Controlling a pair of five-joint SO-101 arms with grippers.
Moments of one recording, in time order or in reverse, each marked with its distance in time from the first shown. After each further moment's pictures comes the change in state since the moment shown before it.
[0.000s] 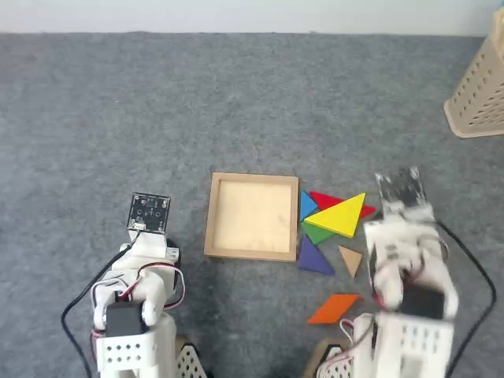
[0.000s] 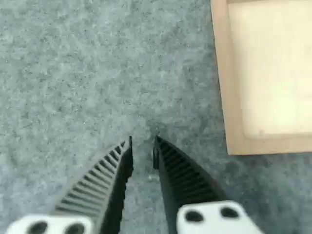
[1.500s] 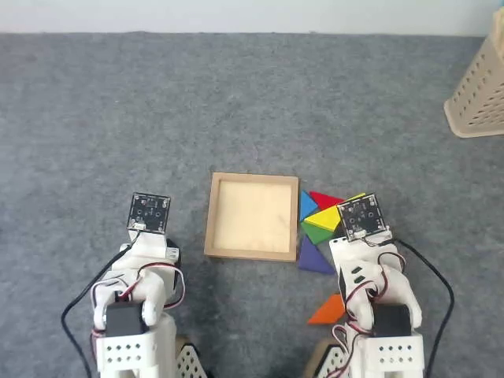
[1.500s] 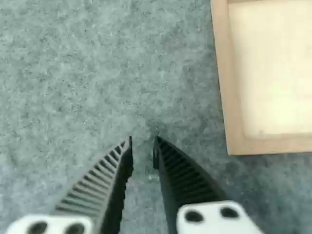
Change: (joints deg) left arm 0.1 0.0 0.0 0.0 0.0; right arm -10.2 -33.1 31.0 -7.5 -6.1
